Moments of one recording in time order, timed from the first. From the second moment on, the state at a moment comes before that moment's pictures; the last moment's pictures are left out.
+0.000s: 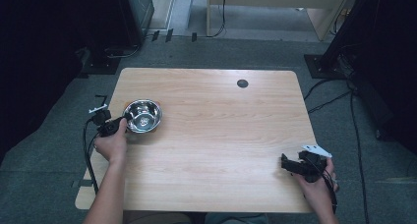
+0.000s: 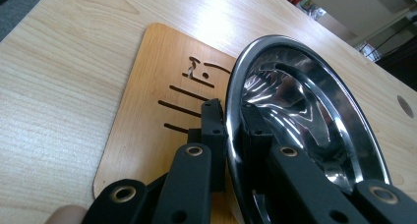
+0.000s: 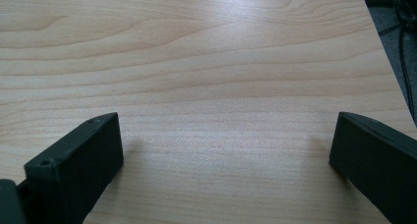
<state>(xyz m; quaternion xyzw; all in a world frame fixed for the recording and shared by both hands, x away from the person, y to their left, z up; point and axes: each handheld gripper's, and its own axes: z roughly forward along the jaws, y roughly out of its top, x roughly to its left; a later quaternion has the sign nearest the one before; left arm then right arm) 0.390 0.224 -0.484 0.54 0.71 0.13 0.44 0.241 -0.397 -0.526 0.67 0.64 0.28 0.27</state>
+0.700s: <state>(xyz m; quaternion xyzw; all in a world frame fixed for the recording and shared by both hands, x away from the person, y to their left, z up) 0.409 0.235 -0.495 0.51 0.73 0.13 0.43 0.241 -0.397 -0.526 0.67 0.64 0.28 0.27</state>
